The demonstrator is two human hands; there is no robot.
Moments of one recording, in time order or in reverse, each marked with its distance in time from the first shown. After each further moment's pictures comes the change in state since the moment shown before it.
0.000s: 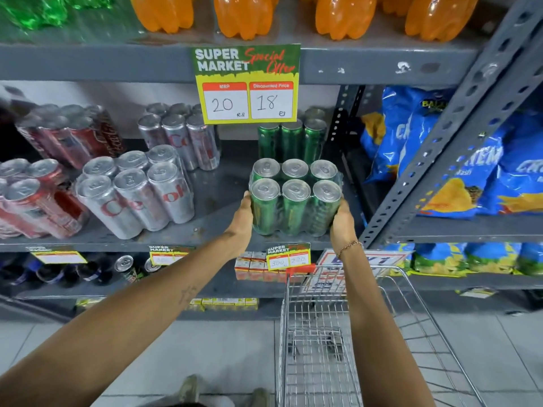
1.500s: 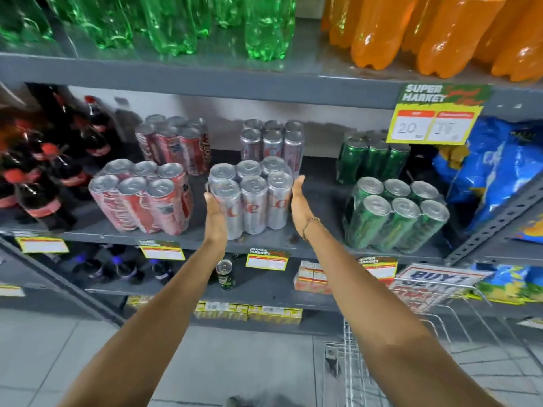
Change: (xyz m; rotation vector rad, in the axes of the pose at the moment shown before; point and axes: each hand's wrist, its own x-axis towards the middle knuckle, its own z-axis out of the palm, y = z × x) left_hand -0.047 0.052 -0.256 -0.005 0.339 0.231; right_hand -0.107 0.032 0.281 -0.347 -0.437 -0.108
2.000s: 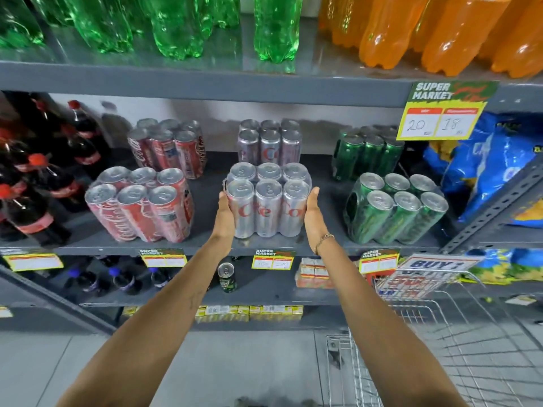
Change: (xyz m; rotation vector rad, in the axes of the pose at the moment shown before) left_hand 0.022 0.005 0.002 -0.058 -0.168 -0.061; right_hand -0.015 0.021 -0.002 0.120 0.179 0.006
